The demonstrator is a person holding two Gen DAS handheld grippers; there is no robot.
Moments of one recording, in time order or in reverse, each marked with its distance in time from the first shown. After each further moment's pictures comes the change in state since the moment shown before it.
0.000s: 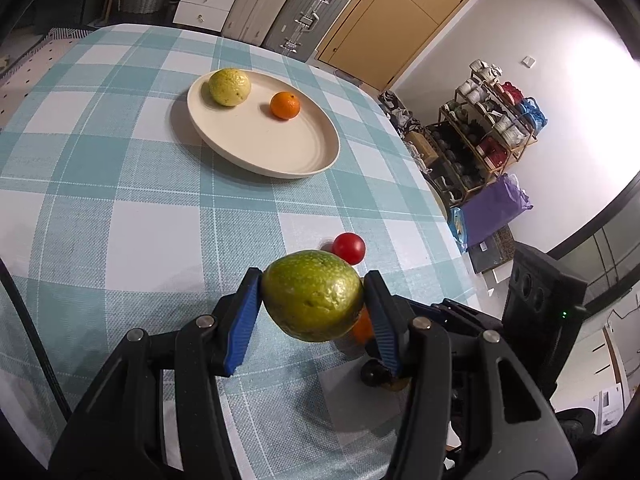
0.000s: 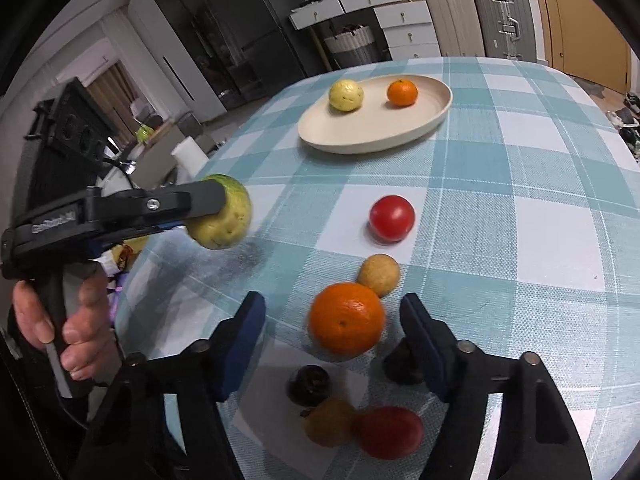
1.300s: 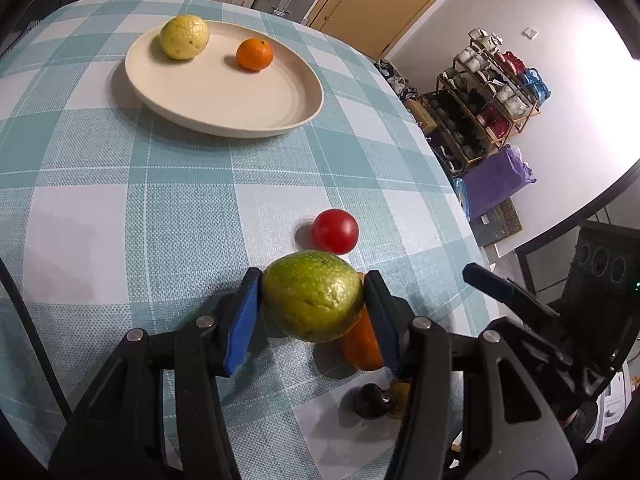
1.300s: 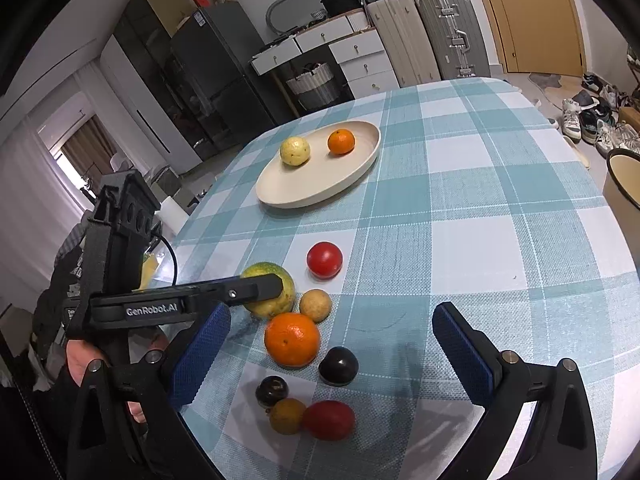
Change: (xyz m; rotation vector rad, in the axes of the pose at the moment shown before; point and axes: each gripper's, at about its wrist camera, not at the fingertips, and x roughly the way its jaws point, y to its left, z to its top) left arm 0.079 -0.023 0.002 0.028 0.112 -0.006; right arm -0.056 -0.037 -0.001 0.141 -0.150 -0.047
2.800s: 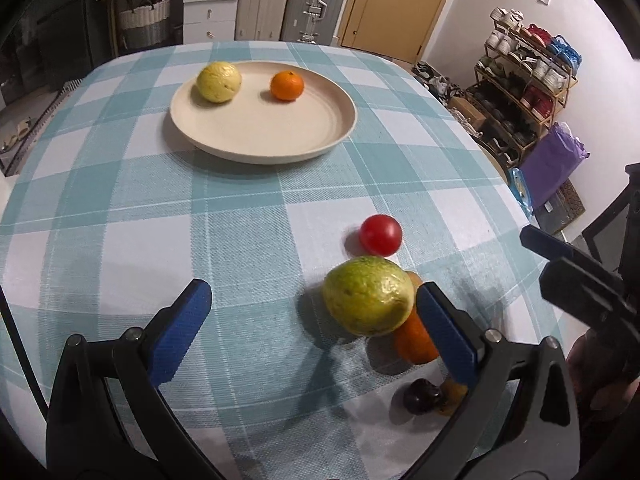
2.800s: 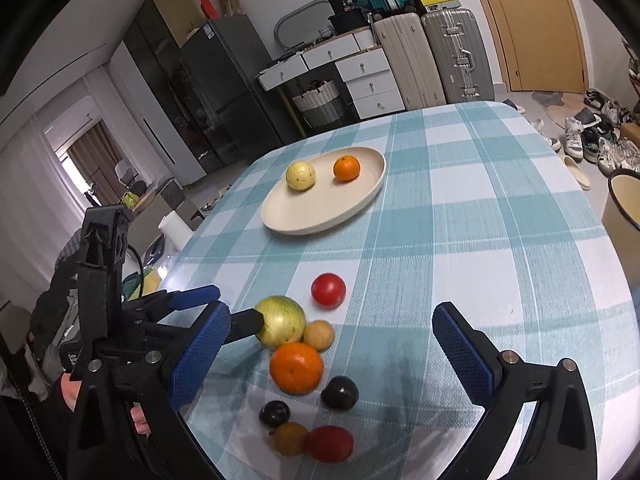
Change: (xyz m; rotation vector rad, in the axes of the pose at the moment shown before) left arm -0.014 -0.019 -0.009 0.132 -0.067 0.276; right arm -0.006 0.003 0.011 -0.024 -0.071 0.010
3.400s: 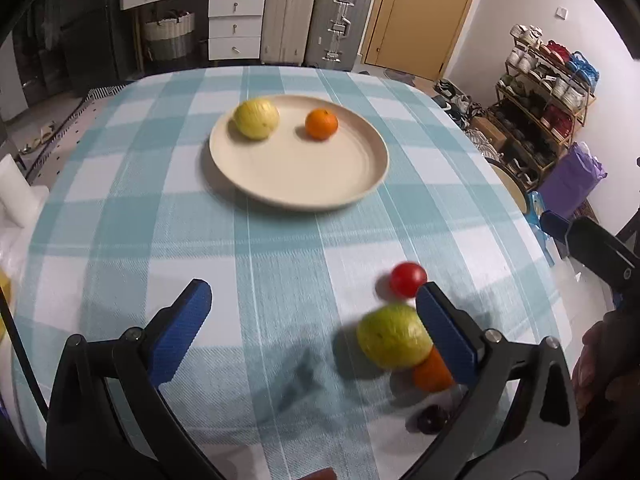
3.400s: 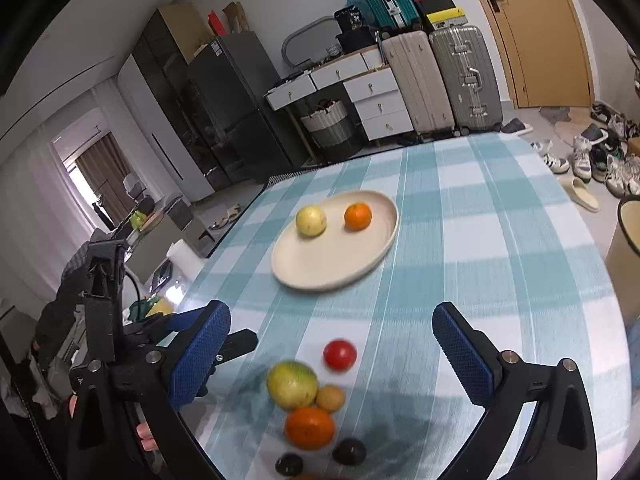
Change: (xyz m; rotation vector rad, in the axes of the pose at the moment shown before) left arm -0.024 0.013 0.020 -0.033 -0.064 0.087; right arm 0.001 0.006 0.048 -0.010 -0.066 0.028
